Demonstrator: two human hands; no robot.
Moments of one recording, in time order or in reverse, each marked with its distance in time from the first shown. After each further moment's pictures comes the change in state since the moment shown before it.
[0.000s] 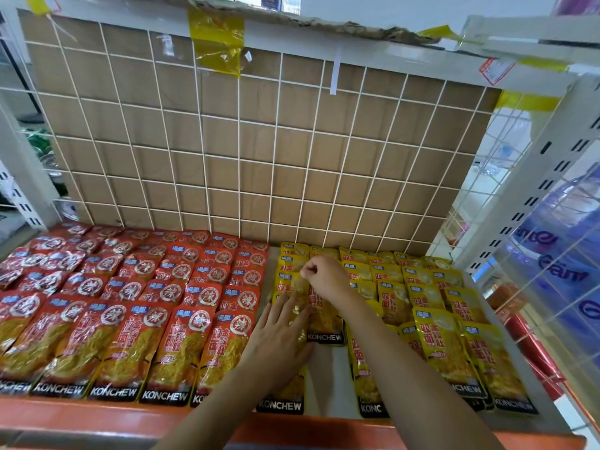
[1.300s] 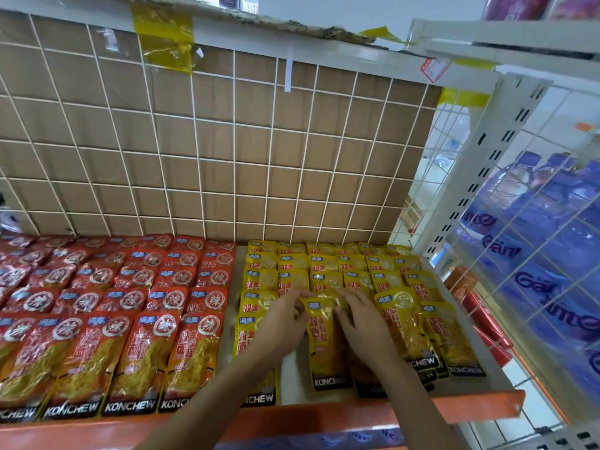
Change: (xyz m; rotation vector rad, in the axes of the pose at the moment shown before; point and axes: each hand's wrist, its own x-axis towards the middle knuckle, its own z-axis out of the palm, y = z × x) left_hand 0.035 0.046 -0.012 -0.852 0.103 -0.109; right_hand -0.117 0.079 -0.026 -0.029 0.164 -0.002
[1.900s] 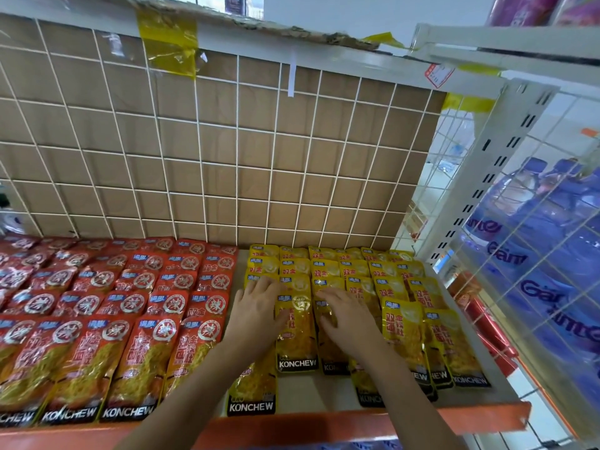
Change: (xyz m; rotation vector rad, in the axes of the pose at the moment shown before) left_hand 0.007 -0.024 -0.031 0.570 0.167 0.166; right_hand 0.023 -0.016 0.003 -0.210 -0.179 -0.103
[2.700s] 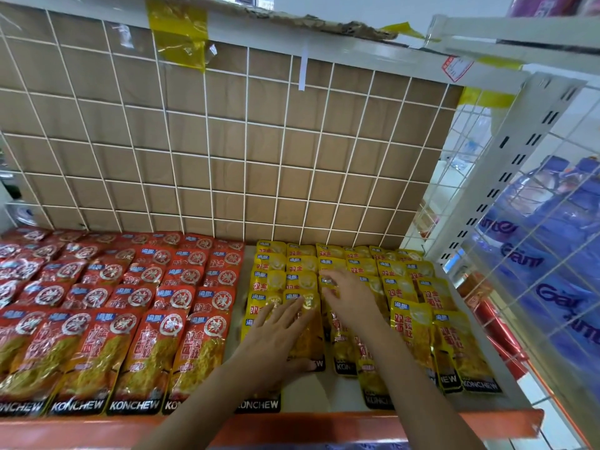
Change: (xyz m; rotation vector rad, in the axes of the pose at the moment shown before) left_hand -0.029 0.004 0.007 0.246 -0.368 0.207; right_hand 0.035 -0.002 -0.005 0.136 0.107 0.012
